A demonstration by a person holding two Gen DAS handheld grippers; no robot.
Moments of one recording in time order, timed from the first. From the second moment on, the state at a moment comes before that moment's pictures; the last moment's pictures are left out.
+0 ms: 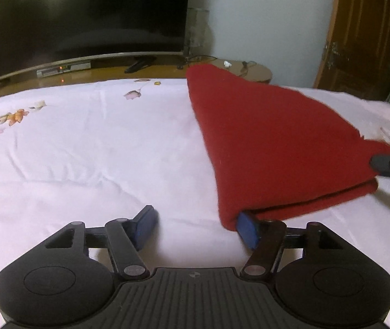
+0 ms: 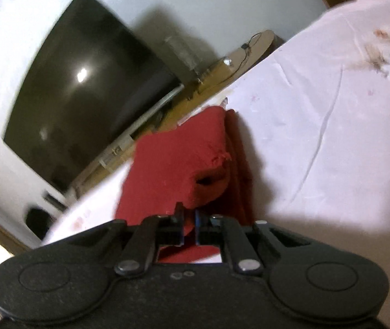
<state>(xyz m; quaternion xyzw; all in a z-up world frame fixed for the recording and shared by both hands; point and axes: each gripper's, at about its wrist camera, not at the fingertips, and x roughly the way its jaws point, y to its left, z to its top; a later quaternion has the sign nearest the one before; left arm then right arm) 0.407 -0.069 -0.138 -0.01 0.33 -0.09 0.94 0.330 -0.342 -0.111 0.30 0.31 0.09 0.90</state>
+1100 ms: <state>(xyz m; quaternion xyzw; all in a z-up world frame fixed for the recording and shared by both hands) 0.434 -0.084 -0.122 -0.08 0.34 -0.27 0.90 0.328 -0.305 -0.091 0.05 0.32 0.06 0.95</state>
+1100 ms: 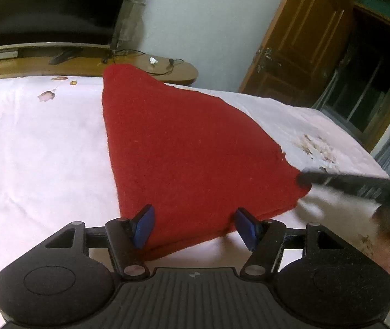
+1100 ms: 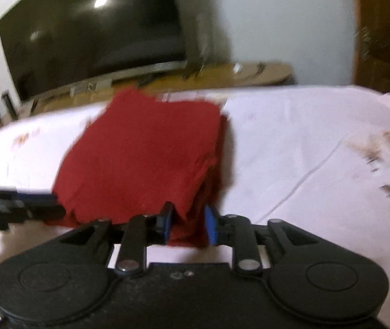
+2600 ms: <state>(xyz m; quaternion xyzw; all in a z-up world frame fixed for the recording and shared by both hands) 0.542 -0.001 -0.153 -0.30 0.40 -0.33 0.80 0.431 -0.391 -0.142 0.37 0.39 0.17 0.82</state>
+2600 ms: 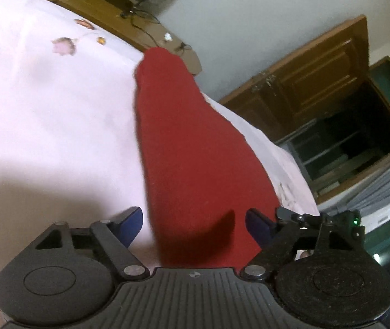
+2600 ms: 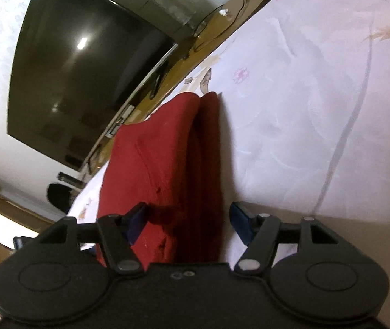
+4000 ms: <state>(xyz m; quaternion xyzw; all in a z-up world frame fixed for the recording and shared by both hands) 0.481 -0.047 -0.034 -0.21 0.32 -0.23 0.90 0.434 -0.341 -0.065 0.28 0.33 0.27 0.86</state>
